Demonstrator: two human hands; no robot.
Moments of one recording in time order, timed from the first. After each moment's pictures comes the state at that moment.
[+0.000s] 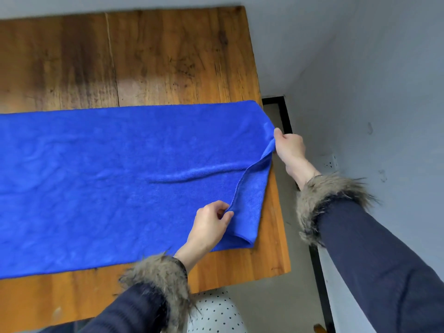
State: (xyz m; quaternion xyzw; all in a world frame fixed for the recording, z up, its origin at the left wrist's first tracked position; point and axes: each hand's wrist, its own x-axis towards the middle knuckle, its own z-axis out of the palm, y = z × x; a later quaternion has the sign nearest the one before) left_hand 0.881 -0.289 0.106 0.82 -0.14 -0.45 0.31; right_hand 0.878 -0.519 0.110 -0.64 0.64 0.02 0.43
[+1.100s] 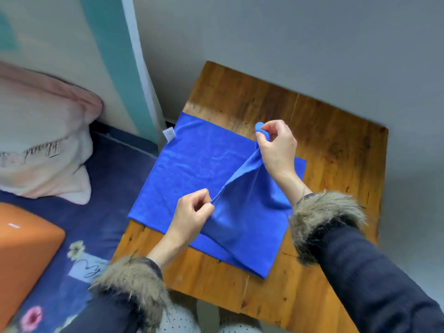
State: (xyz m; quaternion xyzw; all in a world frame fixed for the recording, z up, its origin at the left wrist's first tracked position) left_hand 1.052 -0.009 0.209 0.76 -0.04 -0.20 0.61; right_hand 1.125 -0.205 0.230 -0.87 0.22 -0.15 0.42
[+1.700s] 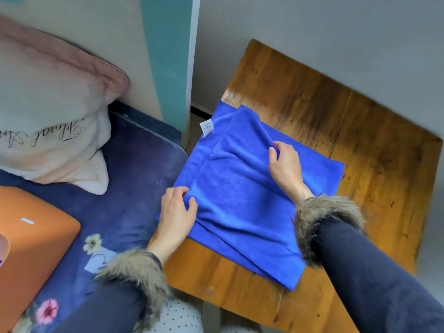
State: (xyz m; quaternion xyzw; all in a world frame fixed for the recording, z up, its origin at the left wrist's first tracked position) left_hand 1.095 0.096 0.106 0.89 0.11 -0.21 0.39; right_hand 1.164 -0.151 0.125 -0.93 0.22 0.07 0.29
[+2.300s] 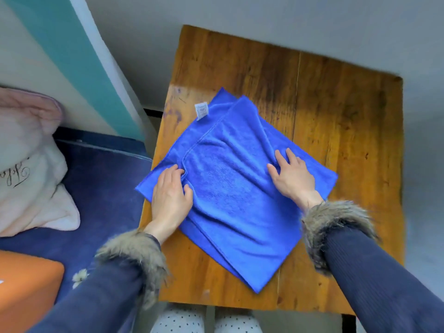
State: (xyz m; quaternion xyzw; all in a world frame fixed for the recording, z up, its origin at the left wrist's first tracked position) left_hand 1.138 0.046 0.094 0.94 -0.10 -0.19 0.26; right_hand 1.080 -0.222 0.114 -0.91 0.30 0.27 0.11
